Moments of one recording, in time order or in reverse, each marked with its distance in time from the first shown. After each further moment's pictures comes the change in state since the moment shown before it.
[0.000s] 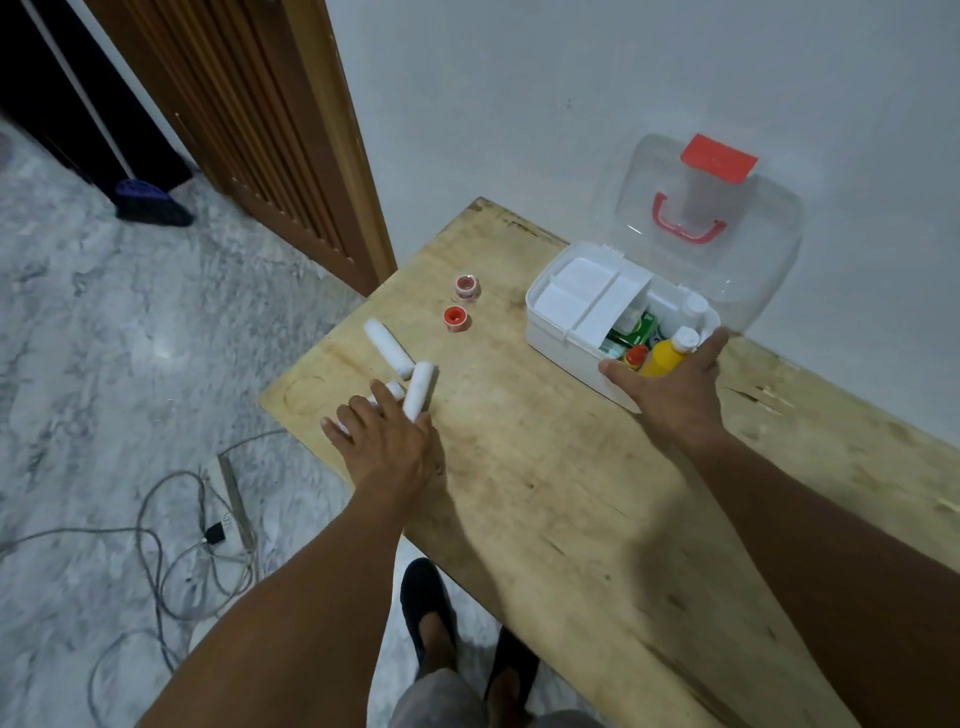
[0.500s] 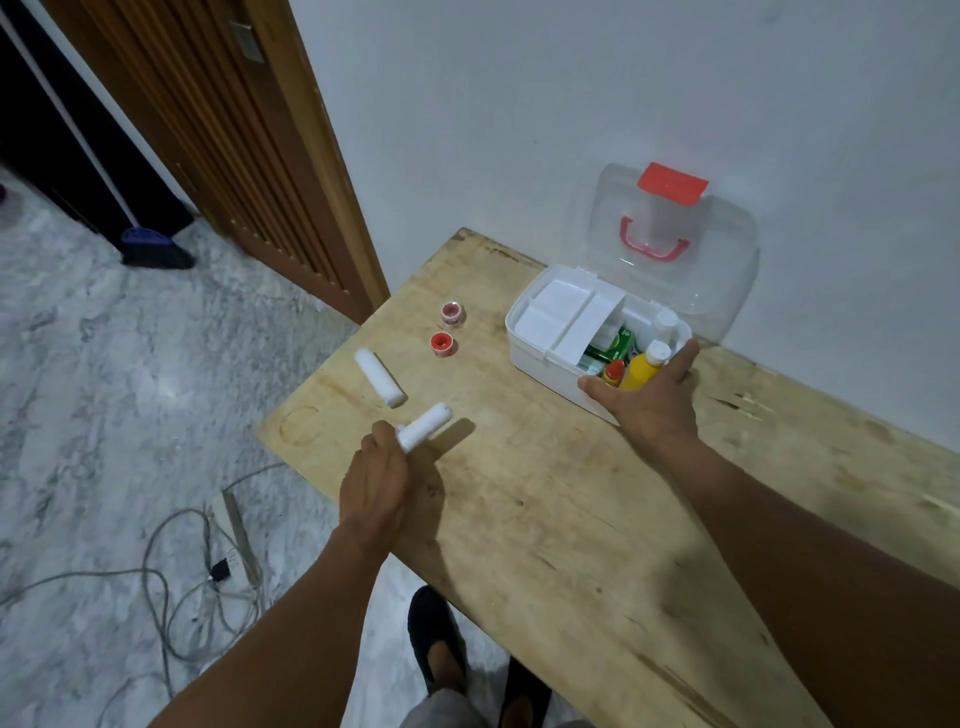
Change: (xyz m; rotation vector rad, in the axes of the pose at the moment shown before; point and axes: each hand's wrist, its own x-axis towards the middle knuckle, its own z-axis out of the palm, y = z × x) left_hand -0.015 -0.012 -0.009 -0.310 0.093 0.206; right_hand -0.006 -0.005 -0.004 -0.071 -0.005 0.016
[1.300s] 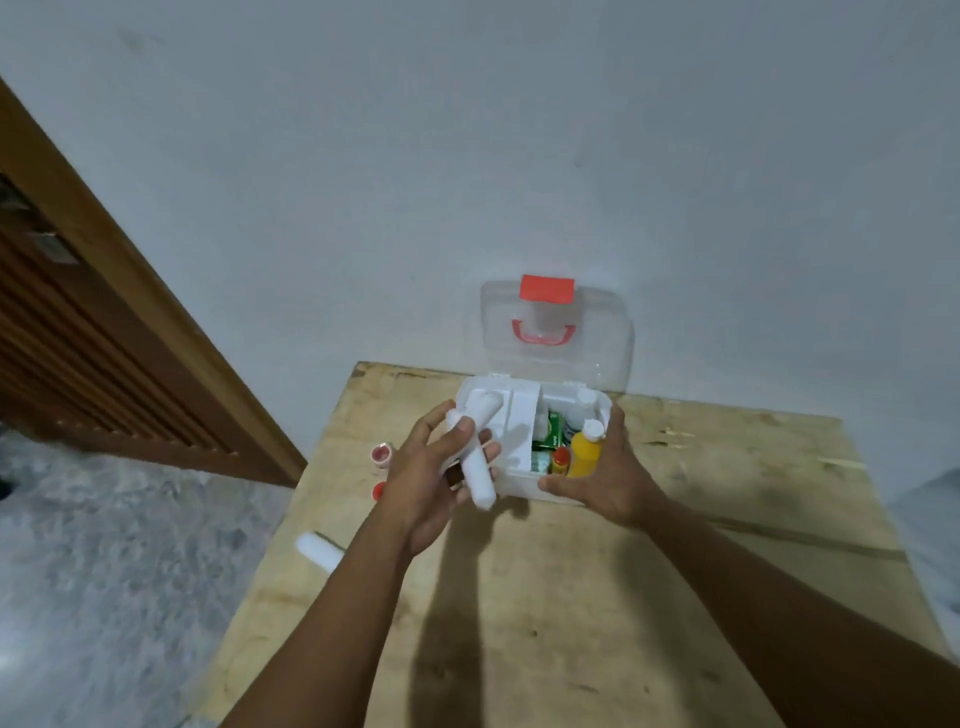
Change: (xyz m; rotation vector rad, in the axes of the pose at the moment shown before) left_hand 0.119 0.132 -0.069 -1.510 -0.913 -0.262; right_hand 0.012 0.005 0.002 0.163 -0.030 -0.003
